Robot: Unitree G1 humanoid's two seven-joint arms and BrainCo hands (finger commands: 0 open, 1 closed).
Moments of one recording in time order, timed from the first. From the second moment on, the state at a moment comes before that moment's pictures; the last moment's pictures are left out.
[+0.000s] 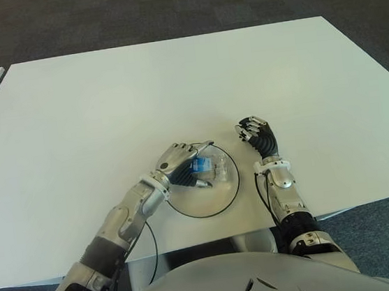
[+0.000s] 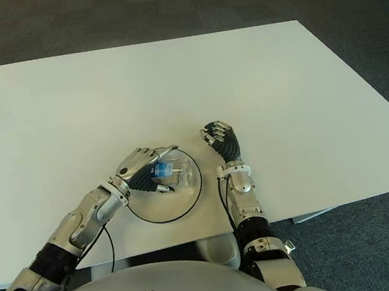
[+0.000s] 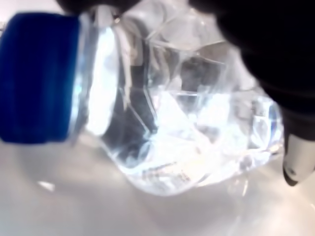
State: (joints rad) left arm -0.03 0.41 -0.47 0.10 0.87 -0.30 0.04; right arm -0.12 -0.02 -0.04 0.58 -0.03 -0.45 -0.03
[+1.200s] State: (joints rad) left arm 0.00 0.46 -0.48 0.05 0.95 -0.31 0.19; right arm -0.12 -0.01 -0.04 0.57 -0.03 -0.43 -0.04
